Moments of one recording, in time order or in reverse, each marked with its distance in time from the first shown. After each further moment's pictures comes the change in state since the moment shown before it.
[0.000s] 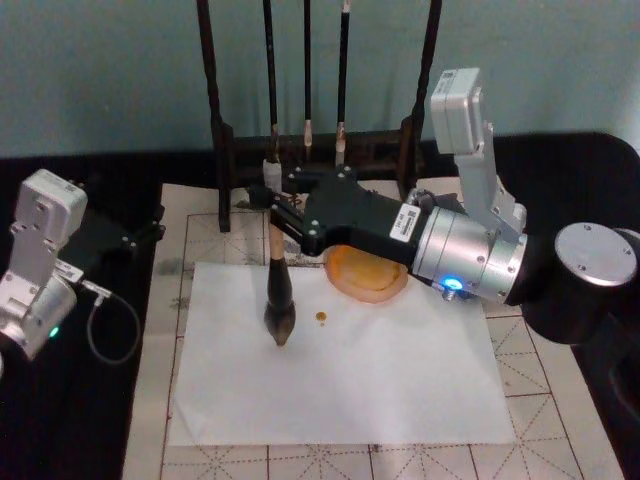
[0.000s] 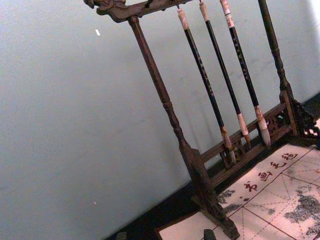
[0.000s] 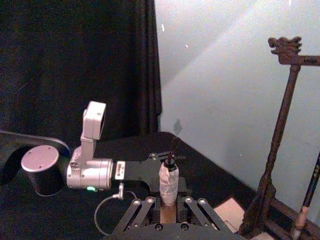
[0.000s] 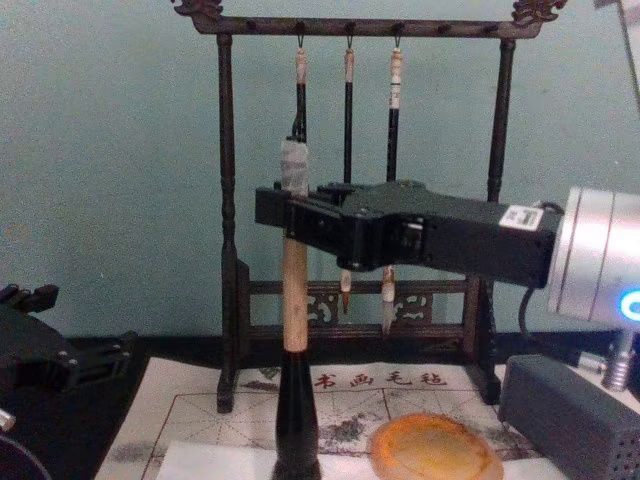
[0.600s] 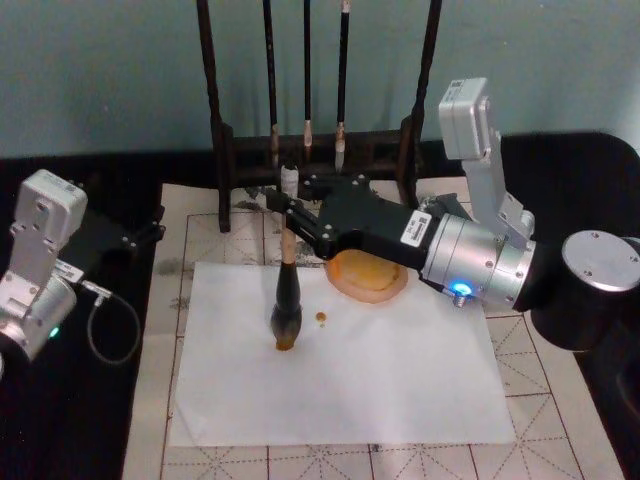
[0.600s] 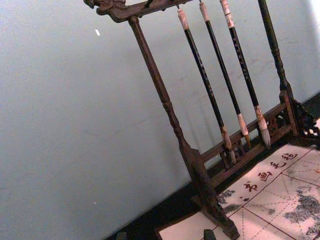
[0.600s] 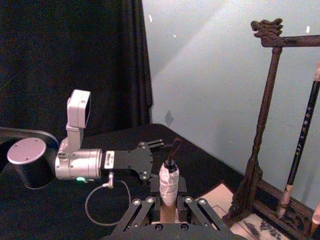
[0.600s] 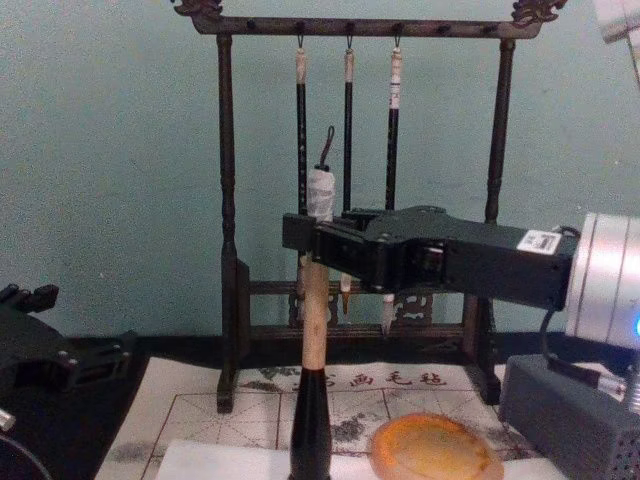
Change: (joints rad) left arm 0.000 0.000 0.000 0.000 0.000 0.000 0.000; right arm -0.014 0.011 0.011 0.017 0.004 0.009 -0.019
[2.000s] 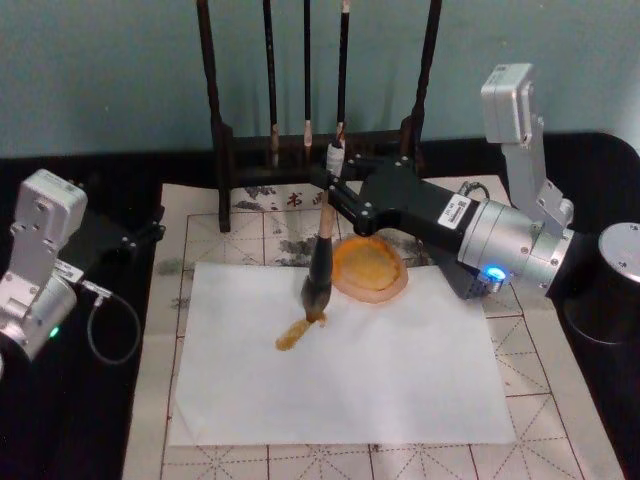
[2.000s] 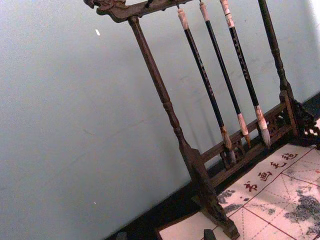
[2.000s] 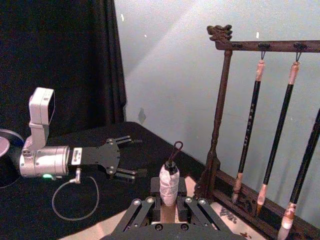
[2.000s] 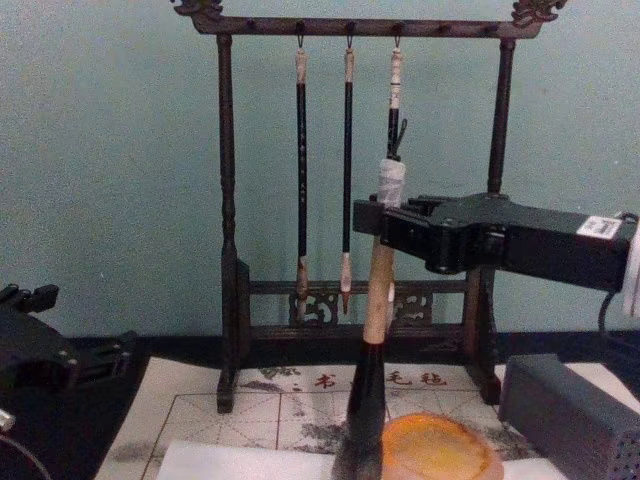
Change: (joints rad) left arm 0.000 0.000 0.000 0.000 0.000 0.000 0.000; right arm -0.020 0.032 0.065 -0.004 -0.014 -0.002 -0.039
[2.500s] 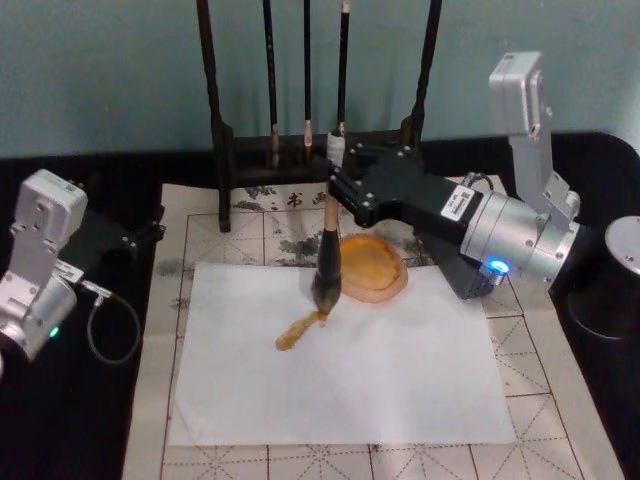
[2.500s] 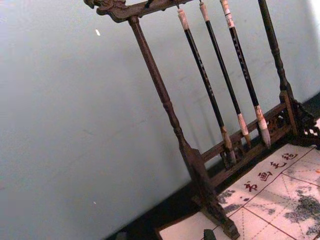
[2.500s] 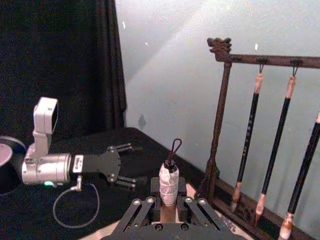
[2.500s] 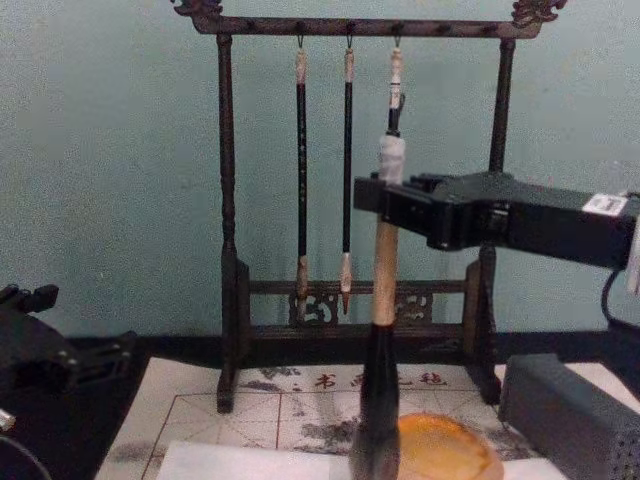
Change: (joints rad) left arm 0.000 0.000 0.000 0.000 0.000 0.000 0.000; right arm -0.004 0.001 0.016 -0.029 0.001 0.007 -0.003
